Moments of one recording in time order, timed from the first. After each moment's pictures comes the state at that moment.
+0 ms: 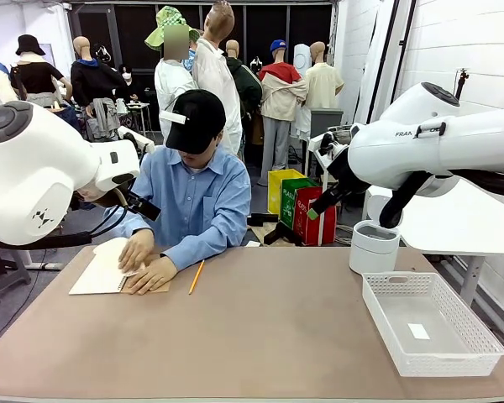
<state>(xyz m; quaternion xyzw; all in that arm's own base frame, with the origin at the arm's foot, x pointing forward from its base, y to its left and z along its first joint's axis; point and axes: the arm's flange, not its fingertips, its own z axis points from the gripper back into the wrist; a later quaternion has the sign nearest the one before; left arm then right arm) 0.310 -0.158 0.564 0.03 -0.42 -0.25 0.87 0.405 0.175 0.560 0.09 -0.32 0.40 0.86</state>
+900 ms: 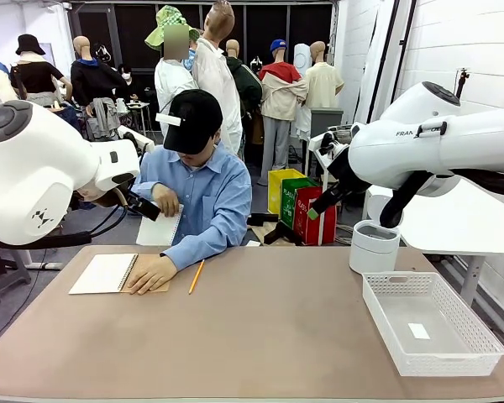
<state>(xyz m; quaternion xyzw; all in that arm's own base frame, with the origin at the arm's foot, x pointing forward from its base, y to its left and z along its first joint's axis) 0.310 -0.158 0.563 0.03 -0.42 -0.25 0.87 0.405 0.175 0.560 0.09 -0.32 0.40 0.86</state>
